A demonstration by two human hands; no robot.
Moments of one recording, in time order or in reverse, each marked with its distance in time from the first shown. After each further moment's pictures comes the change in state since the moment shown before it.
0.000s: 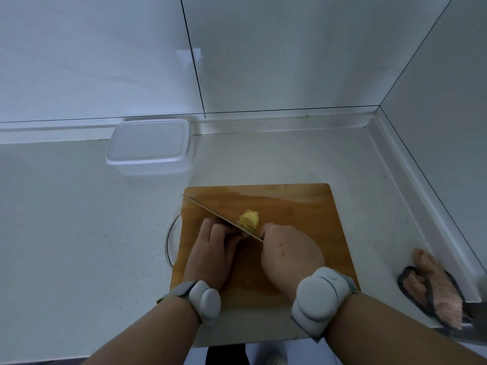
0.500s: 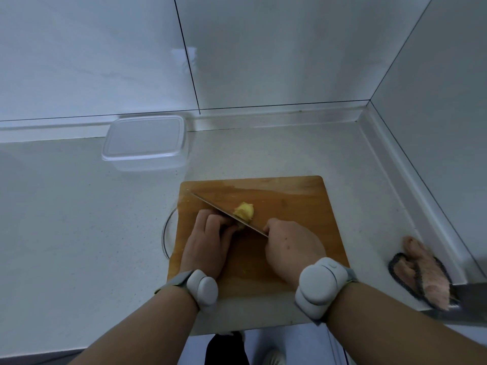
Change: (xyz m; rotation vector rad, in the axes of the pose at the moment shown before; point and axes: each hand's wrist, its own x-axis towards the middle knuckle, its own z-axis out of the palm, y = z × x) left_hand 0.000 0.002 -0.001 -0.004 0.040 0.056; right_hand -0.007 0.014 0.007 0.004 0.038 0.026
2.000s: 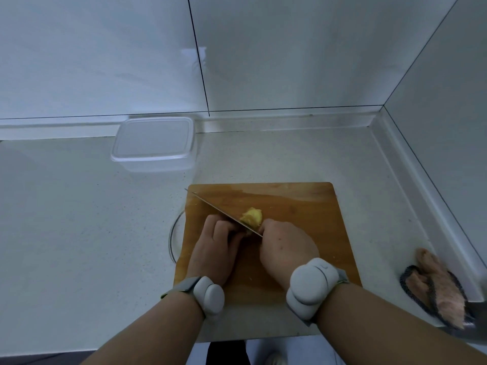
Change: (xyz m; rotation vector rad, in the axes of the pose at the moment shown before) left_hand -0.001 -0.005 0.002 -0.004 -0.020 -0.028; right_hand 0.016 -0.018 0.001 0.011 -0.046 -0.024
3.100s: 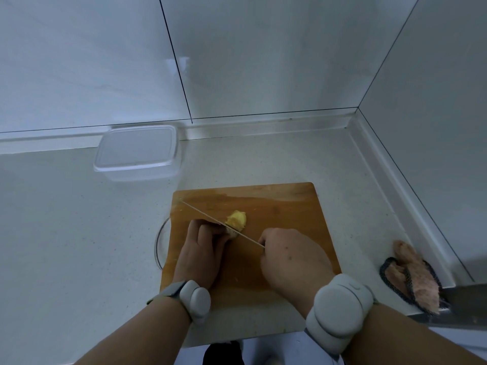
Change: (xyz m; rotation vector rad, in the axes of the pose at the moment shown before) left_hand 0.000 0.004 -0.001 0.042 -0.015 0.015; right_hand -0.038 0.021 -0.016 0.048 0.004 0.005
